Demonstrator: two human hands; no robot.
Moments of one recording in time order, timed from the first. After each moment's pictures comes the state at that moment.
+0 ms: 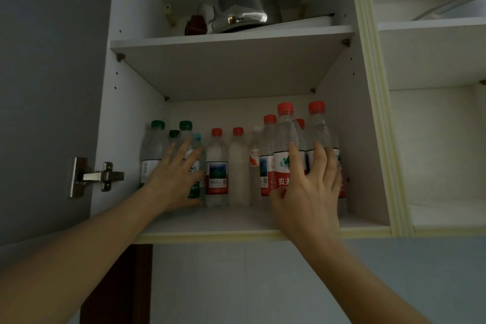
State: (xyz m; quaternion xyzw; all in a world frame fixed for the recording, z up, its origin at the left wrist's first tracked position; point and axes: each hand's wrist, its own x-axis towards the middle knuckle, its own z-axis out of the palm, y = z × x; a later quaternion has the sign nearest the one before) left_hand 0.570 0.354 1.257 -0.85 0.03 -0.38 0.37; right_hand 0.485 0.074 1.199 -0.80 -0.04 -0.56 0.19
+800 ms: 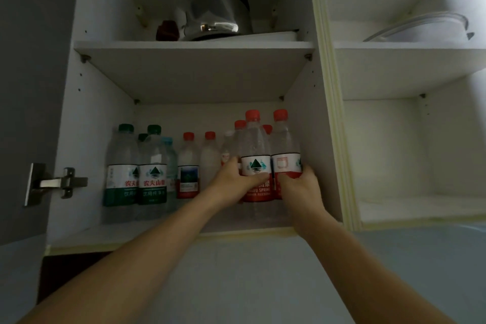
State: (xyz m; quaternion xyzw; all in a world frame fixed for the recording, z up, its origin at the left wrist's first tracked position) left_hand 0.525 0.171 1.252 -0.77 0.29 -0.23 -0.52; right_hand 0.485 0.028 1.224 -0.62 -0.05 -0.33 0.71
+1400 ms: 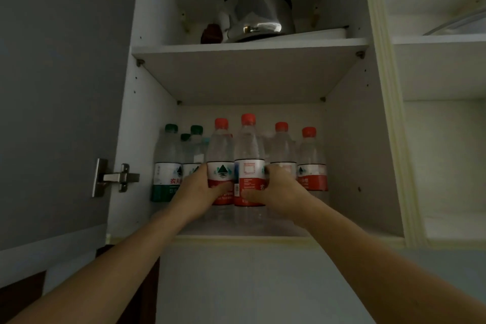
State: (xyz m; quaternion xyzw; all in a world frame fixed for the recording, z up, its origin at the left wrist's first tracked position) left_hand 0.524 0.306 1.233 -0.83 0.15 -0.38 -0.37; right_hand 0.504 0.104 1.245 -0.83 -0.25 -0.22 0.45
